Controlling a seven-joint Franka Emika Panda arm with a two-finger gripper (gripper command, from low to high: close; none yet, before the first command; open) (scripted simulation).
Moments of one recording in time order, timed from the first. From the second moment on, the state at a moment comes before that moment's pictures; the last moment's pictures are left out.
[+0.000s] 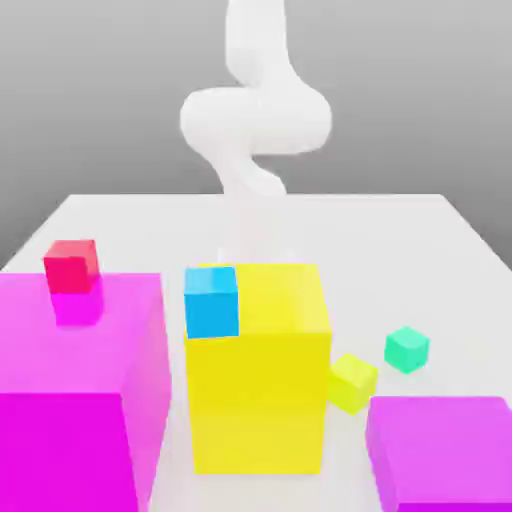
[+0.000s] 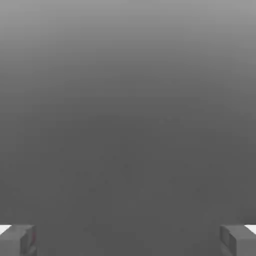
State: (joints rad) arm 0.07 -0.74 -0.01 -2.35 0.00 2.35 0.69
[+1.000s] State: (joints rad) arm 0.78 0.01 0.06 -2.93 0.00 2.94 -0.56
